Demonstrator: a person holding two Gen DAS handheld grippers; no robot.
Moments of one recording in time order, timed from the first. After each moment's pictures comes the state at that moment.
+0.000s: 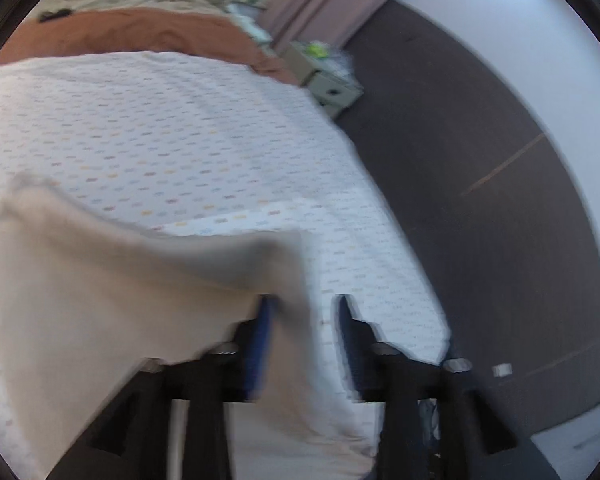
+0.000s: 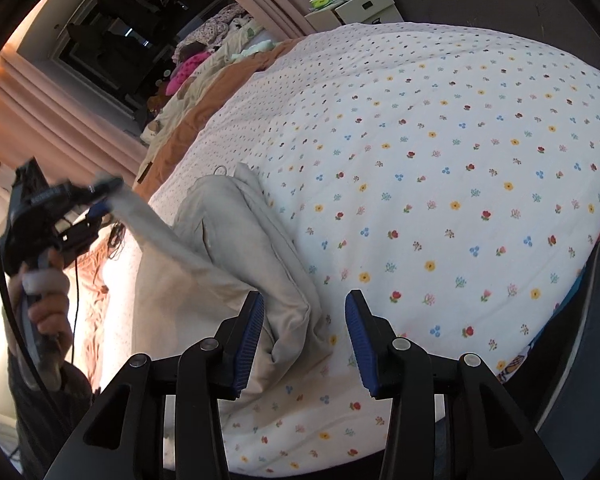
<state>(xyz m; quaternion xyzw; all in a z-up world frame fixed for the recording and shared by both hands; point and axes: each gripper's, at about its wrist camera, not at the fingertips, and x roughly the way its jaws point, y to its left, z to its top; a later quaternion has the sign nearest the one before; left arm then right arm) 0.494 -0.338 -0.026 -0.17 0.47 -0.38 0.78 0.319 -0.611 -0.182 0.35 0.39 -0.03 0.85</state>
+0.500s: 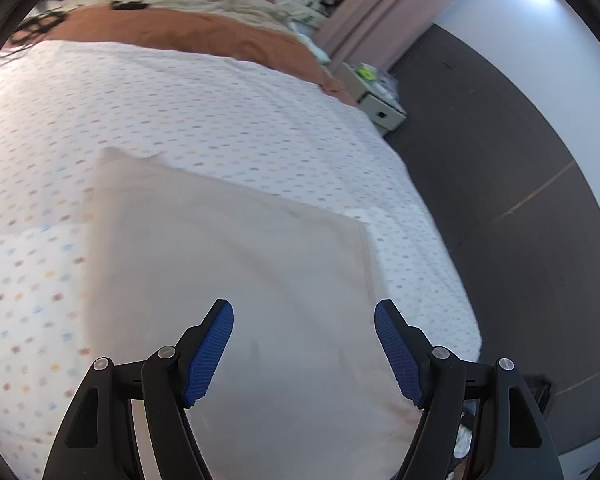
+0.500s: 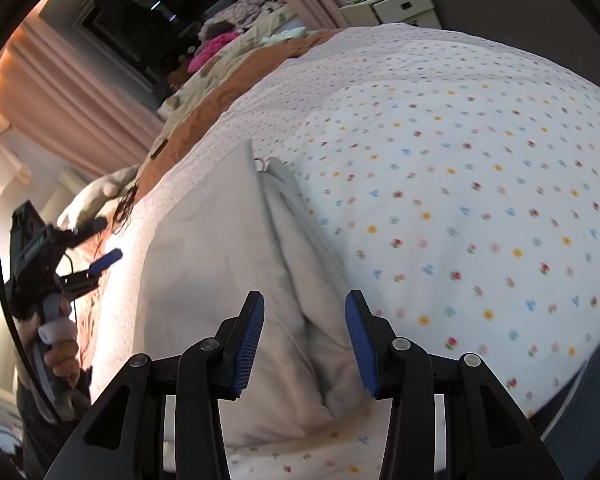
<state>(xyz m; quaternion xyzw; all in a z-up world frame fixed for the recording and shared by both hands) 0.476 -0.230 -0.053 -0.17 0.47 -0.28 0.82 0.374 -0.584 -0.169 0.30 0.41 0.02 0.86</state>
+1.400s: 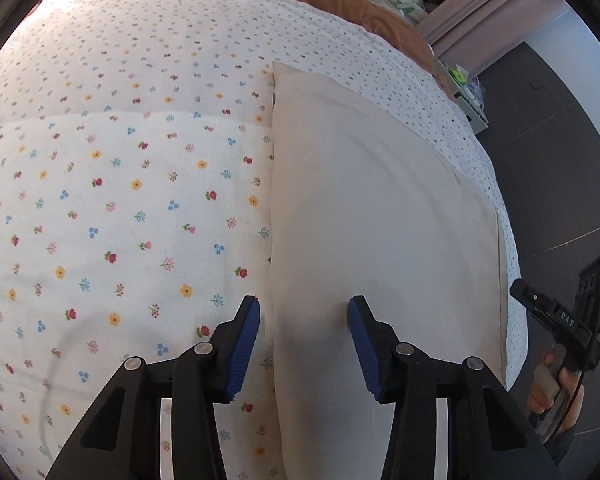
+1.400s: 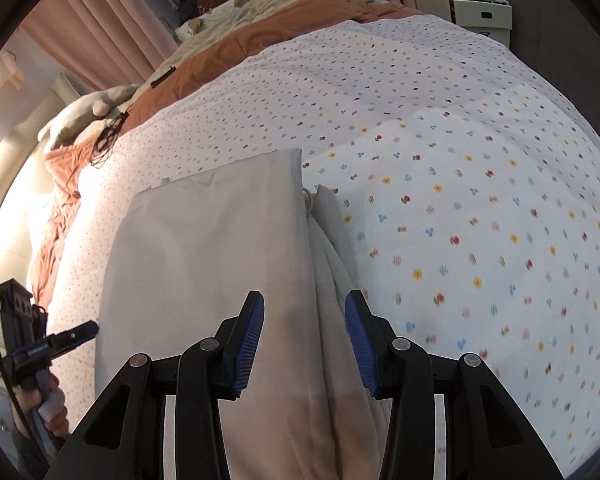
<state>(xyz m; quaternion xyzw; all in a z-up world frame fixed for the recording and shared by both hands) 0.464 -0.126 -0.145 -0.21 0.55 -0.17 0.79 0.532 -0.552 -0.158 0.16 0.50 0.06 0.85</state>
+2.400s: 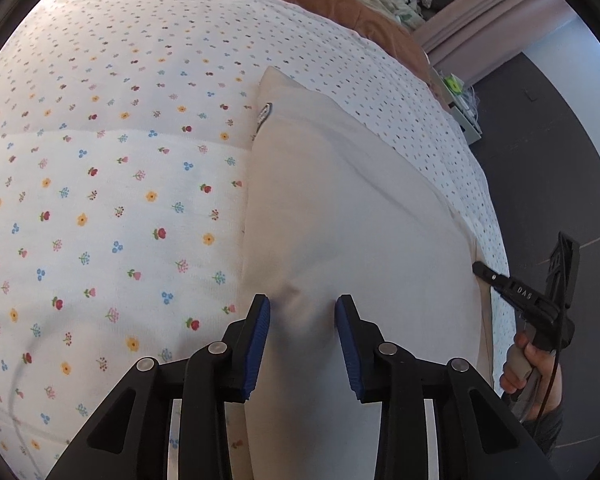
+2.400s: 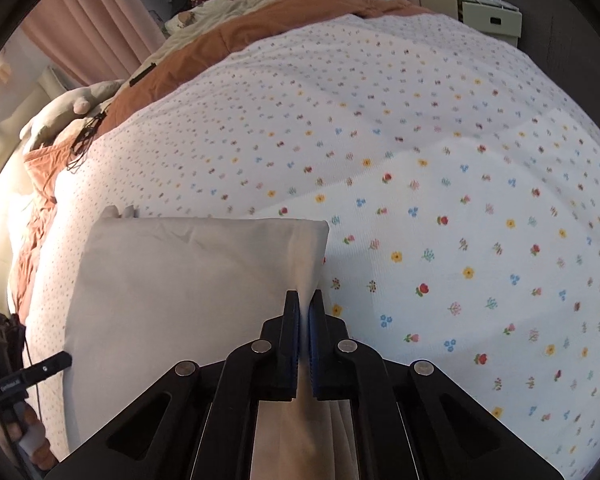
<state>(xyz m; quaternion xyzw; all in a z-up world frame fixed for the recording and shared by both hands) 0.500 -0.147 -0.148 -0.23 0.54 -0.17 0.79 0.608 -0.559 -0.191 0.14 0.51 0.04 0.85</state>
